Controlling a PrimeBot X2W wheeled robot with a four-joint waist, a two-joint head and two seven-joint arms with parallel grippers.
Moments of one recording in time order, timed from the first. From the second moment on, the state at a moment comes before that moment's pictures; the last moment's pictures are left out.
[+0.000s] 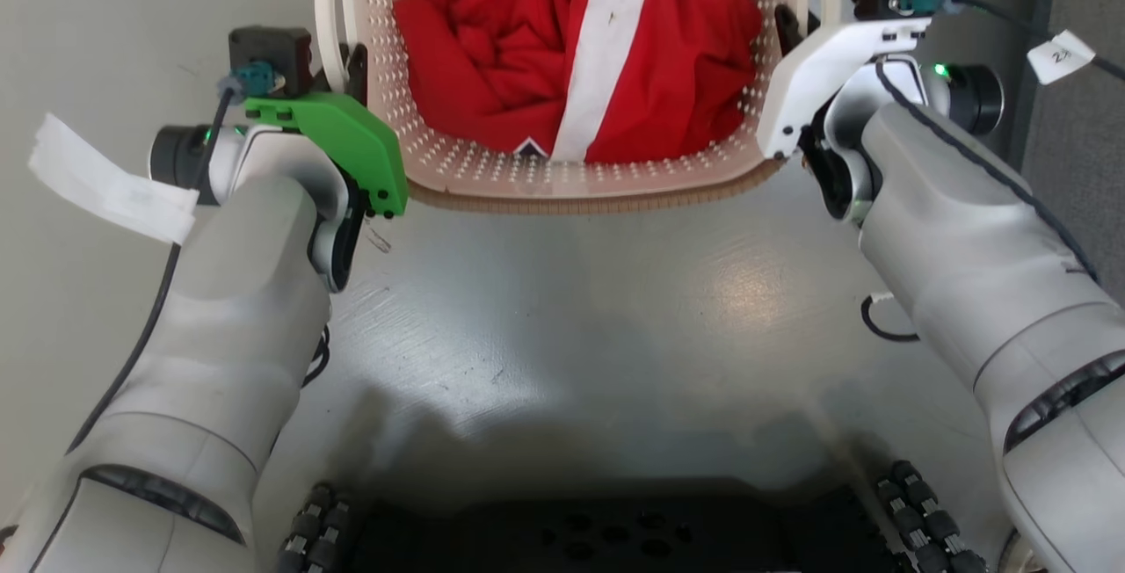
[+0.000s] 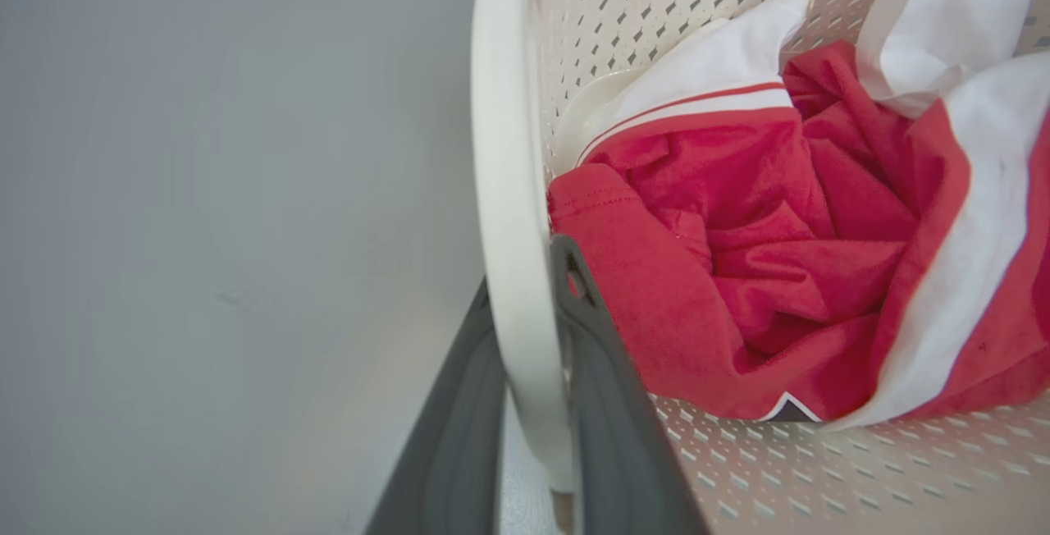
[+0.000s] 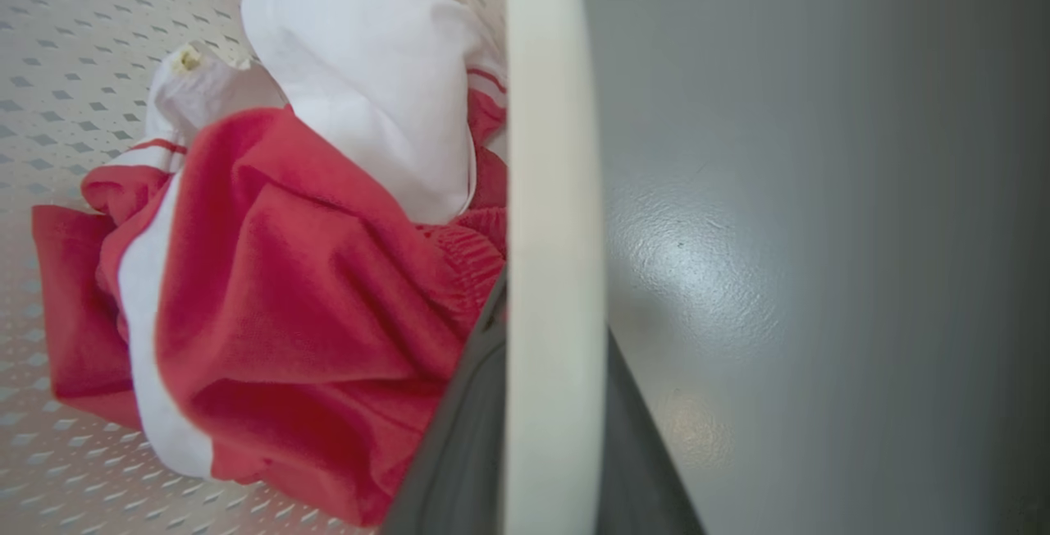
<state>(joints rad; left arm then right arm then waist) -1.01 0.02 -0.71 1.08 -0.71 0.03 -0.20 -1.06 -0.08 0.81 1.13 0.78 -0.10 -0.12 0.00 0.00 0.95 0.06</state>
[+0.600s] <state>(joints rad) -1.03 0.01 -0.71 1.11 -0.71 0.02 -0.23 -1.08 -0.08 0.81 1.17 0.78 -0.09 -0.17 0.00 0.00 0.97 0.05</state>
